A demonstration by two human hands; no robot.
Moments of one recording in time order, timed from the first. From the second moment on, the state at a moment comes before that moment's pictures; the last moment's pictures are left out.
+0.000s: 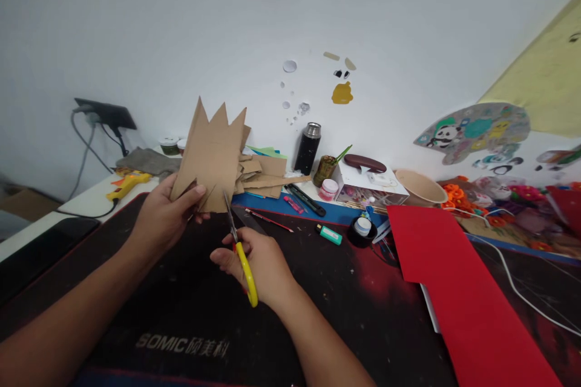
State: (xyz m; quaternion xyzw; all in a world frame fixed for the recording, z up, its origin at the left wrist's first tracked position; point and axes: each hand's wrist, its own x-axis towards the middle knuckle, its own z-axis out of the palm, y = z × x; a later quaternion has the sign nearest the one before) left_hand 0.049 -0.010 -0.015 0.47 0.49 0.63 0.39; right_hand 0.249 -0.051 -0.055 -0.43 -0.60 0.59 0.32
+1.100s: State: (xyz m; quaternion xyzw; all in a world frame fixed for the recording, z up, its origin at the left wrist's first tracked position) left_hand 0.056 -0.020 -0.008 0.47 0.52 0.61 0.36; right_hand 0.249 -0.051 -0.045 -0.41 -0.60 0.61 0.33
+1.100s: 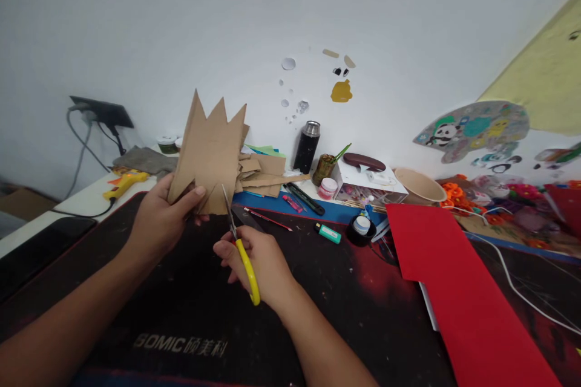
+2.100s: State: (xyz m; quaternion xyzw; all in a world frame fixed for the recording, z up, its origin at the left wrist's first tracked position) left_hand 0.065 -0.019 -0.020 0.48 0.52 0.59 0.39; right_hand 0.249 -0.050 -0.054 -0.50 -0.62 0.52 0.29
